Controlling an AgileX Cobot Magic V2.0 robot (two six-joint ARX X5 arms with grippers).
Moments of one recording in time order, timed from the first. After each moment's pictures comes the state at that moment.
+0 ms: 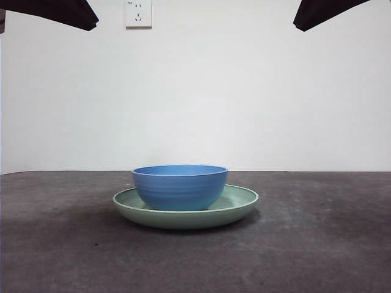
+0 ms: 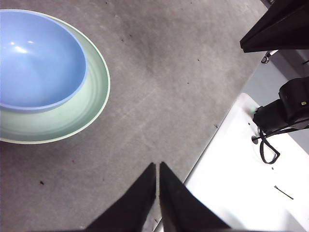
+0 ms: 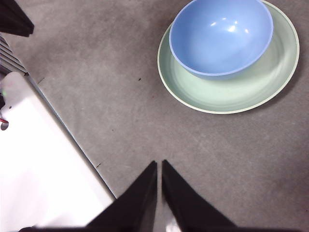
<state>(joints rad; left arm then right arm) -0.49 0.99 0.94 -0.74 0.61 -0.01 0.64 0.99 1.02 -0.86 -0.34 0.08</state>
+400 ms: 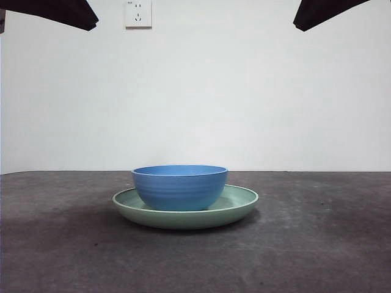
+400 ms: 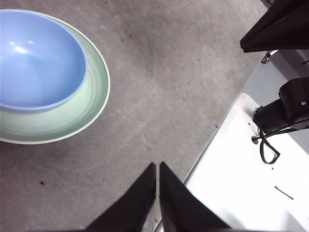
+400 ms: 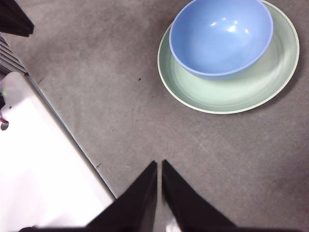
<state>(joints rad) -0.49 0.98 0.94 -0.75 0.61 -0.01 0.64 0.99 1.02 -0.86 -0.34 0.08</state>
